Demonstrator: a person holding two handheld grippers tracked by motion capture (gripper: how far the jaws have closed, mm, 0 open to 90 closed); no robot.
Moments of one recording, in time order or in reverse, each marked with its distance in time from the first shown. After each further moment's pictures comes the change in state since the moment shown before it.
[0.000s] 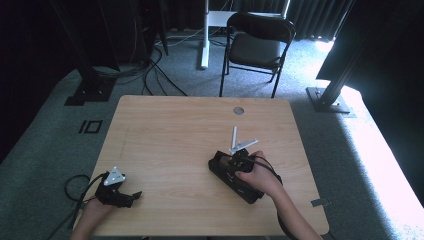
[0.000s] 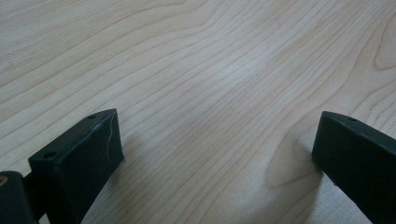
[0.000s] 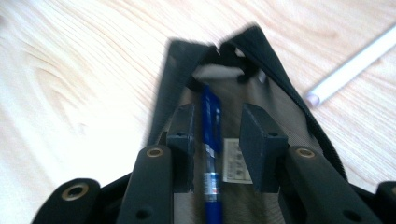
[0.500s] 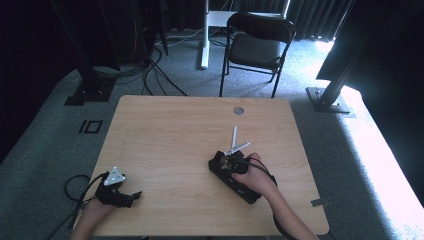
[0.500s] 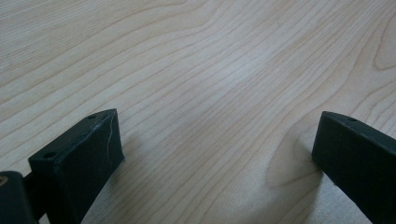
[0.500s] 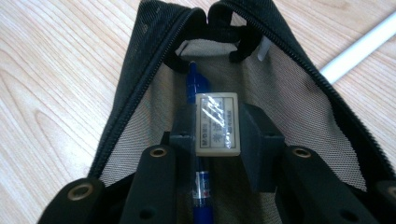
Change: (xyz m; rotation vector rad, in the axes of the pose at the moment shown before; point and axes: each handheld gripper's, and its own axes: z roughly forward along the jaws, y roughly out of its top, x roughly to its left) left arm 0.000 0.000 0.000 0.000 0.000 0.000; right arm -0.002 -0.005 0.028 0.091 -0.064 -0.025
